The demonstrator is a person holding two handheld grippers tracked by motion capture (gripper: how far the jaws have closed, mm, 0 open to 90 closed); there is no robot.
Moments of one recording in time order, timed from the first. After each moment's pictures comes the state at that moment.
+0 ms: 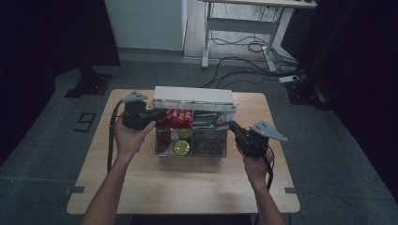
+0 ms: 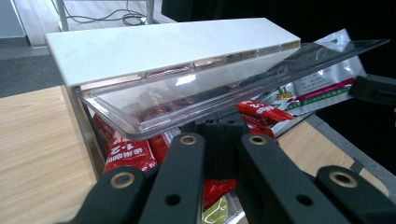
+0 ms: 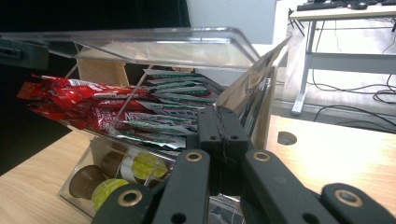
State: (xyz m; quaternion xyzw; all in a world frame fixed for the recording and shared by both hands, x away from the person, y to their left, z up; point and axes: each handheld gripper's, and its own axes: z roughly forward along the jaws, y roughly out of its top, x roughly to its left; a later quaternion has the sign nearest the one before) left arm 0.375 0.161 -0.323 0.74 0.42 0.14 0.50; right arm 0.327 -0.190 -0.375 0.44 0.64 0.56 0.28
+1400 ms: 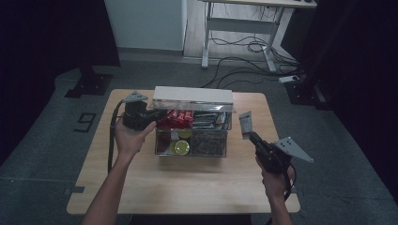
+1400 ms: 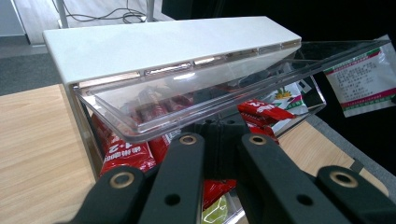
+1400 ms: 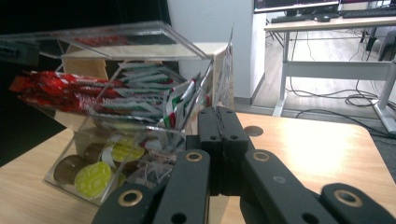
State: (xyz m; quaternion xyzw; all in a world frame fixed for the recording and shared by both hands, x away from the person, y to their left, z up) left arm 0.375 0.160 -0.325 0.74 0.42 0.14 0.50; right arm 0.286 -0.241 -0.386 0.45 0.61 0.57 0.31
